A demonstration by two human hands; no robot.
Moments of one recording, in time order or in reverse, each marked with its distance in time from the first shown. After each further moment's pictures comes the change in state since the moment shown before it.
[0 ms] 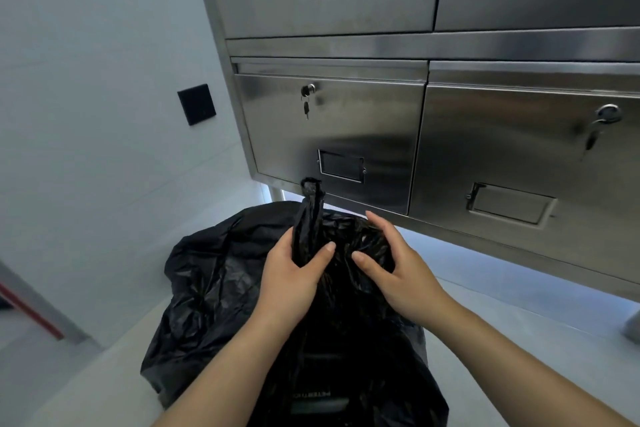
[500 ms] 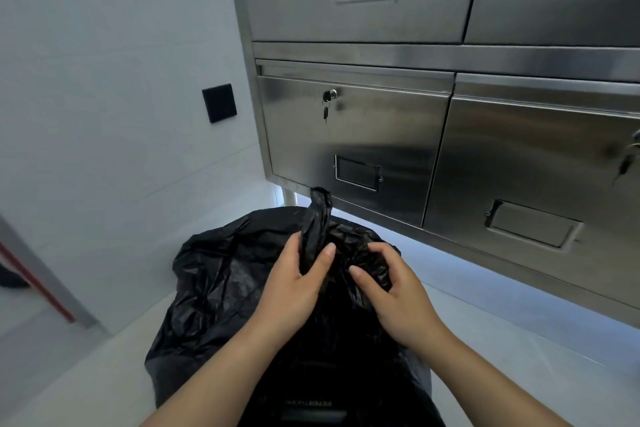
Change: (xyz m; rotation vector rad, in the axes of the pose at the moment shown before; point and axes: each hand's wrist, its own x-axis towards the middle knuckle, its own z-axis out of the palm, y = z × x) left_hand -0.003 -0.003 -0.013 0.130 -0.026 0.011; right_hand -0.001 0.006 0.028 0.067 0.056 0.011
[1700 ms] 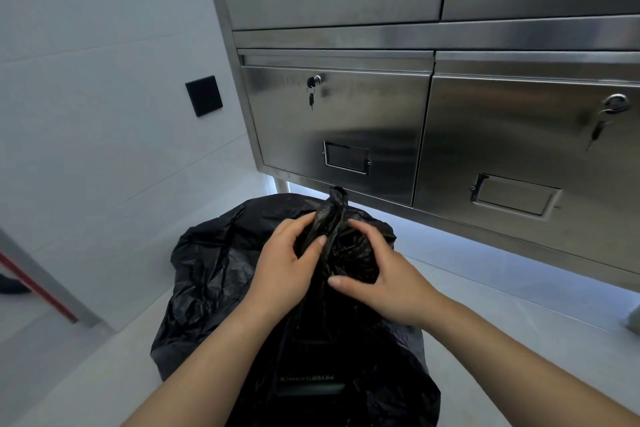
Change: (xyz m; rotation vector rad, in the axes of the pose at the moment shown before) left_hand 0.001 0.004 -0.003 0.248 0.006 0.177; right_hand -0.010 -0.008 -0.012 -0.192 -0.224 0.076
